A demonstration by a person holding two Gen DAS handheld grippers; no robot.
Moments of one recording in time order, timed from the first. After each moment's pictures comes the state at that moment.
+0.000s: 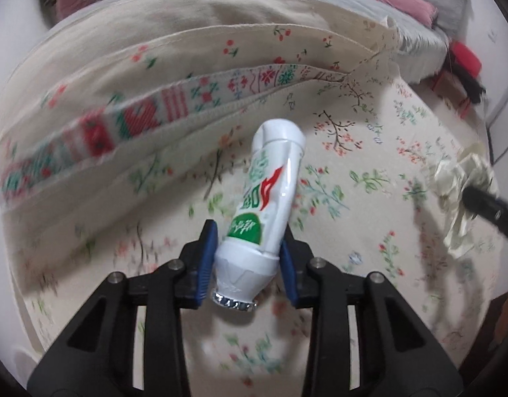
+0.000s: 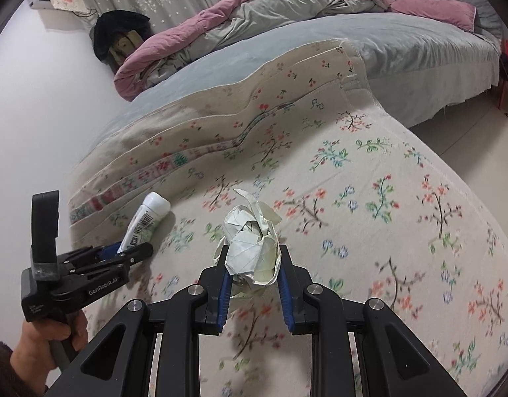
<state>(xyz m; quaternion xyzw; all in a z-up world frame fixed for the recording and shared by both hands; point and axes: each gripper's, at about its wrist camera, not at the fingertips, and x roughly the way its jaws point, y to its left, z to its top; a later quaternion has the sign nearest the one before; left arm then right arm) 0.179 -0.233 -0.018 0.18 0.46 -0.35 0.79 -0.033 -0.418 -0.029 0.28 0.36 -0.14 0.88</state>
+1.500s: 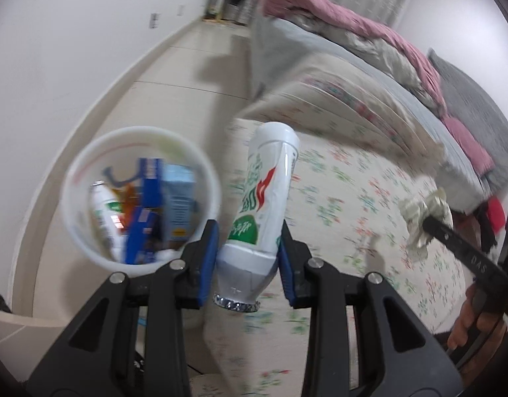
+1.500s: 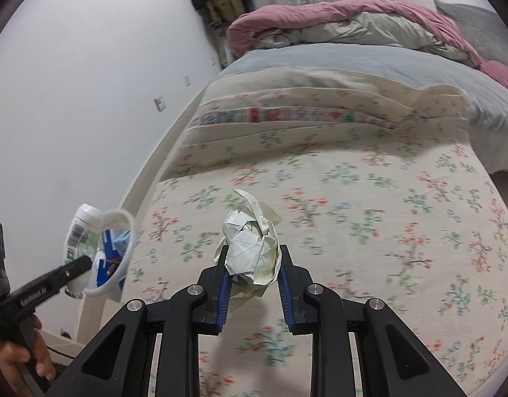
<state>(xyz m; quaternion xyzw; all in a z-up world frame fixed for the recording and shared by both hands) 0.072 0.055 -0.006 -0.08 0.44 -0.16 0.88 -0.041 -0.227 0.002 0.14 0.38 0.00 0.91</state>
